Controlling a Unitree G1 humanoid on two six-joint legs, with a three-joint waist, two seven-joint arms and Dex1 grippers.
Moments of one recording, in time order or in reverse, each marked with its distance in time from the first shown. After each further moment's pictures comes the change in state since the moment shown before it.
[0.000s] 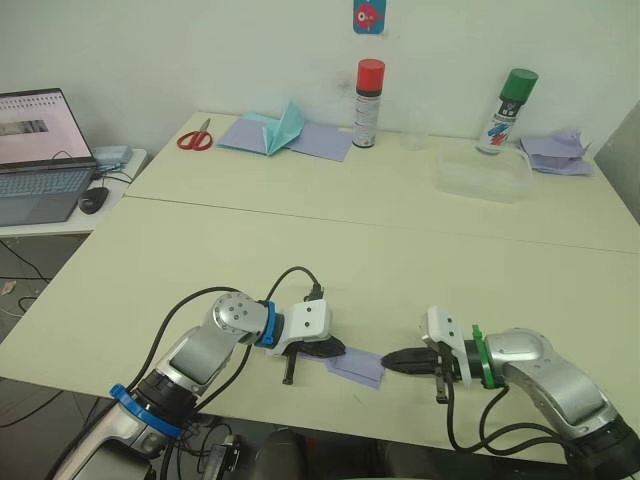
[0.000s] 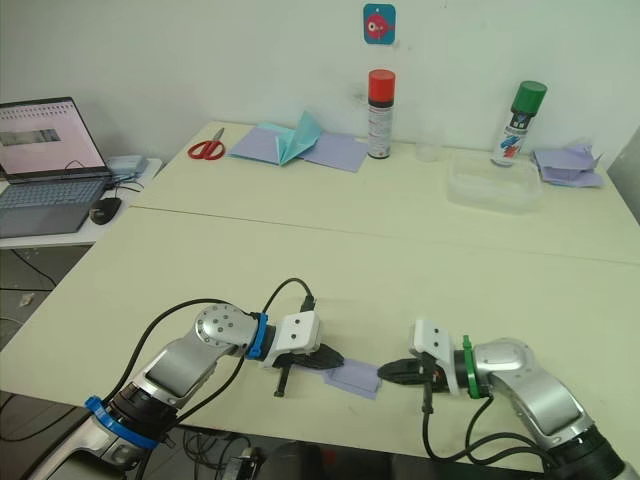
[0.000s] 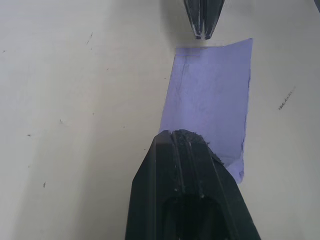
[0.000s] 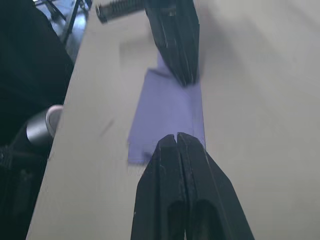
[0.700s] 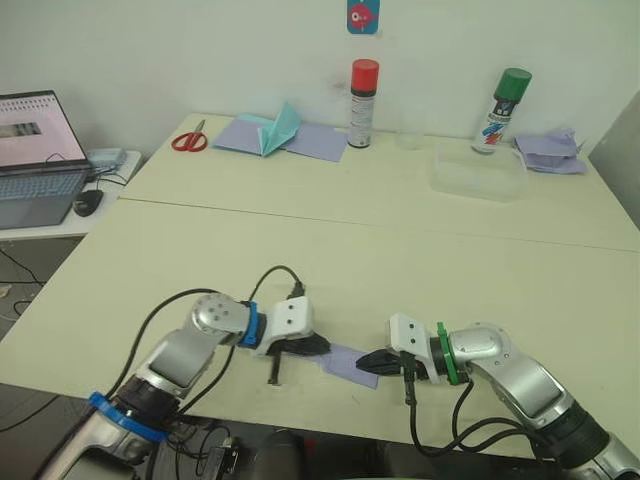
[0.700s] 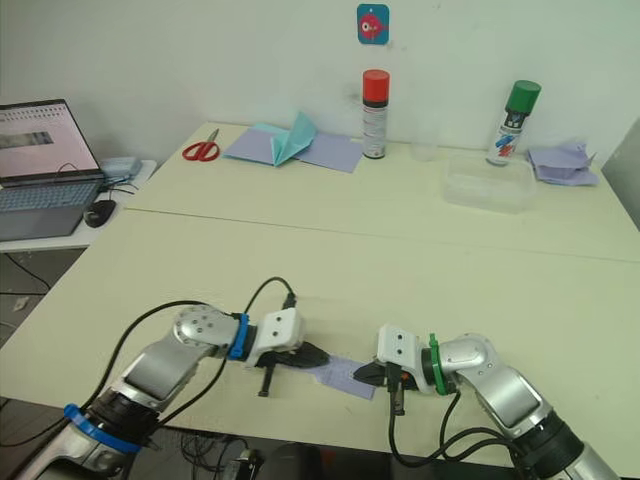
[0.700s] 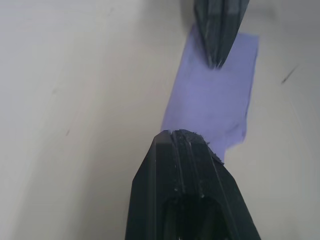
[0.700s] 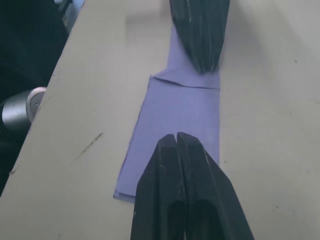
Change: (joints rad) left arm 0.097 0.115 0.147 0.001 -0.046 -0.009 0.004; right arm -0.079 0.040 0.150 0.069 -0.174 -0.060 -0.016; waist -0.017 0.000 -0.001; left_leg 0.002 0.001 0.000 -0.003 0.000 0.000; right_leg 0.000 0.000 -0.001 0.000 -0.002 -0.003
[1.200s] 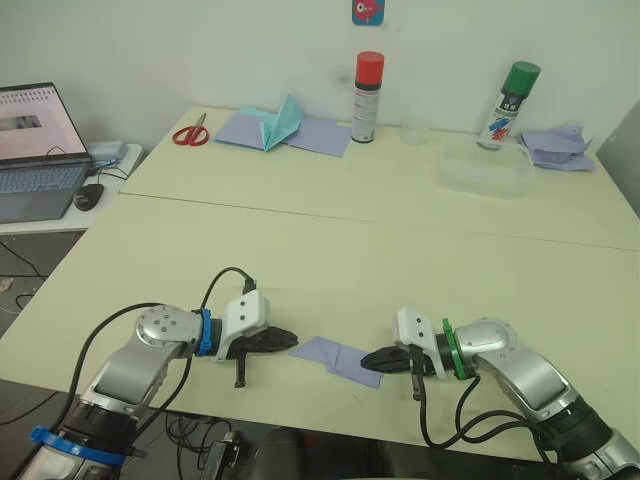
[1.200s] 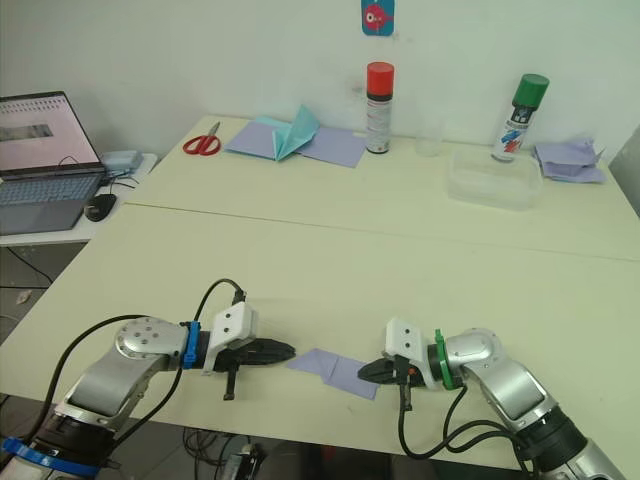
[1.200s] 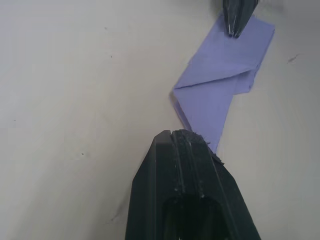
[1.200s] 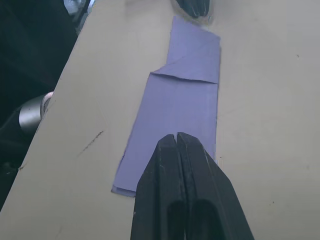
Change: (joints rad) left arm 0.086 0.037 0.175 -0.057 -0.146 -0.016 -0.023; right arm -0.010 -0.006 -0.086 0.019 0.084 0.006 0.064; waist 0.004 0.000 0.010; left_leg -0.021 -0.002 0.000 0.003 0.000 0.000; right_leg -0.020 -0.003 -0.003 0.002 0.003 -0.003
